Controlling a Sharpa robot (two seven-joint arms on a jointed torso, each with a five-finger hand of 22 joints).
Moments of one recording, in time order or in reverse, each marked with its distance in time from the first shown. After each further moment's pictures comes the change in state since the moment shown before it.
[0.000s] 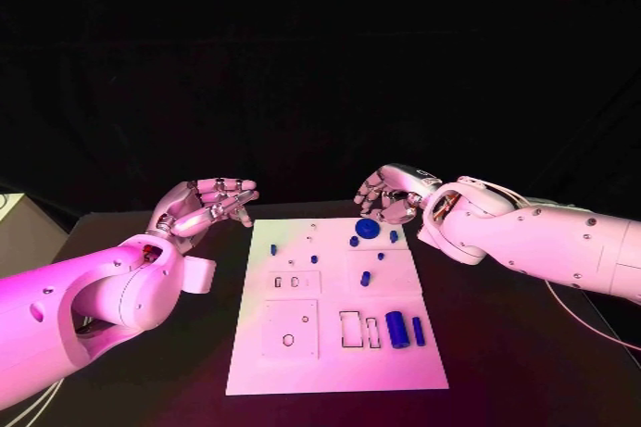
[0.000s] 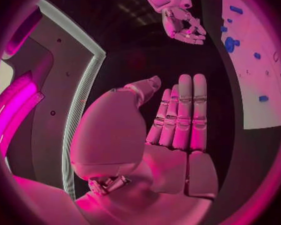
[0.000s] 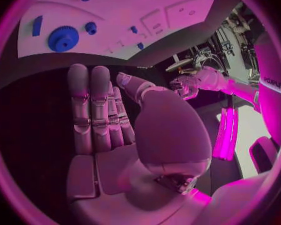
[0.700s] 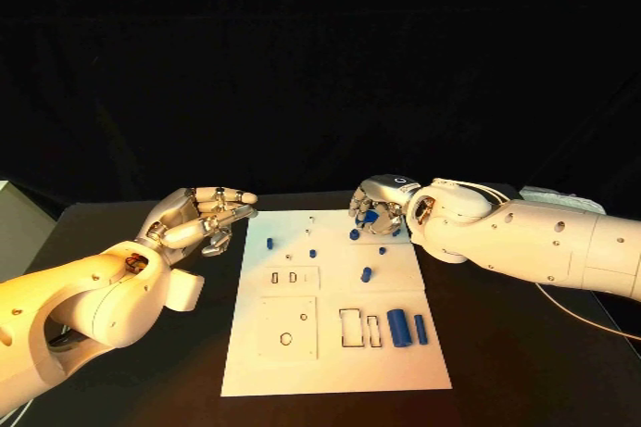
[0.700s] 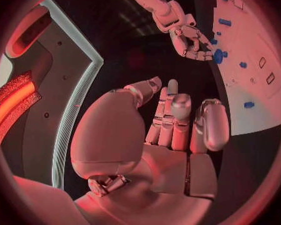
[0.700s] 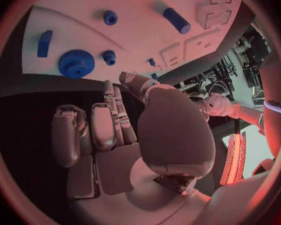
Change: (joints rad) left arm 0.007 -0.020 0.005 0.035 -0.115 0.100 -0.069; left_hand -0.027 0.011 0.024 -0.041 0.000 0.017 -0.029 0.026 0.052 0.100 -0.048 0.053 0.063 0.227 -0.049 0.397 0.402 -0.096 0.472 -0.053 0.504 0.702; right arm -0.005 0.023 0.000 -0.016 -0.192 0.118 -0.132; right_hand -0.025 -0.045 0.030 0.038 0.023 -0.003 -0.003 -0.020 0.048 -0.023 0.004 -0.003 -0.001 0.011 -0.005 0.506 0.440 -0.073 0.124 -0.002 0.440 0.525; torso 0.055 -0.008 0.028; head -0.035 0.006
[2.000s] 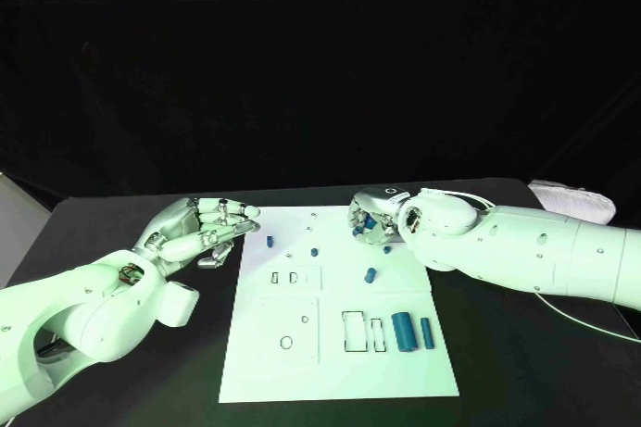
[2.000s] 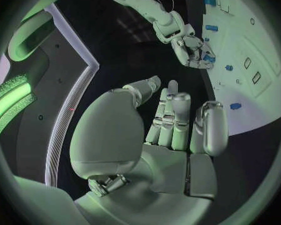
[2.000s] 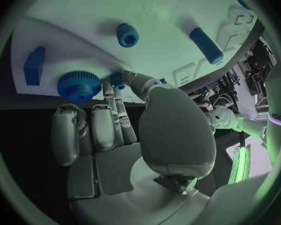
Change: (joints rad) left arm 0.002 -0.010 0.001 0.011 -0.060 0.044 -0.024; left_hand -0.009 -0.009 0.000 -0.005 0.000 -0.007 -0.007 0.000 0.011 -0.029 0.007 -0.007 0.016 -0.054 0.007 -0.050 -0.034 0.000 0.024 0.007 0.021 0.051; right arm -0.014 0.023 0.003 -0.013 -0.111 0.040 -0.079; right_hand 0.016 0.016 -0.013 0.004 -0.005 0.031 -0.010 0.016 0.028 0.009 -0.007 0.005 0.010 0.003 0.004 0.033 0.005 0.000 -0.003 0.003 -0.015 -0.013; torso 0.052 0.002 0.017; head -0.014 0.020
